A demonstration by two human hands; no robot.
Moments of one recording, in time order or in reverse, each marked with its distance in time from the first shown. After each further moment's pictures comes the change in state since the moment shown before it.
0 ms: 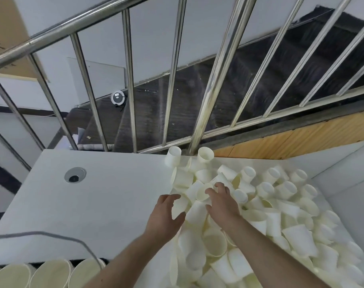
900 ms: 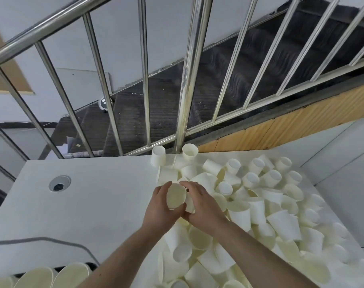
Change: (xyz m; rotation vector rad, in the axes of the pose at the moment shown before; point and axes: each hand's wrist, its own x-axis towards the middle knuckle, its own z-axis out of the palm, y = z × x) left_hand 0.006 0.046 0.020 -0.112 0.072 -0.011; right_hand -0.044 0.000 -0.014 0.486 0.188 -0.351
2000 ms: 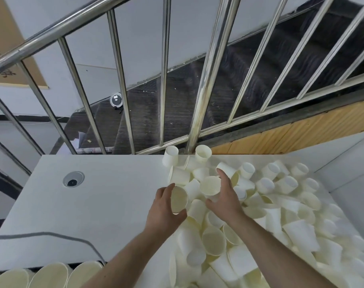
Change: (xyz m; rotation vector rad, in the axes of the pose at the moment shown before) left_hand 0.004 -0.025 -0.022 0.137 -0.025 -0.033; right_hand 0.030 0.029 0.003 0.165 0.139 0.410
